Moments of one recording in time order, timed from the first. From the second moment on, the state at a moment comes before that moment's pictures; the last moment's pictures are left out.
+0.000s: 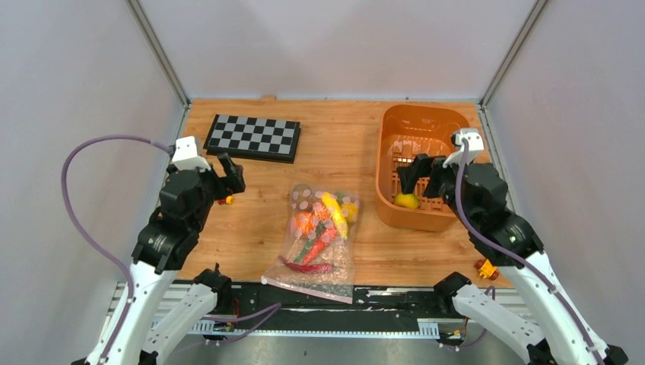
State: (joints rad) left arm -0.37 0.67 0.96 -0.58 -0.35 -0.35; right arm 0.55 0.77 1.09 -0.58 0.24 0.29
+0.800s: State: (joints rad) left arm -0.37 0.54 0.96 -0.72 -0.40 -0.37; right arm 0.55 0.65 1.00 -0.65 -0.02 0.34
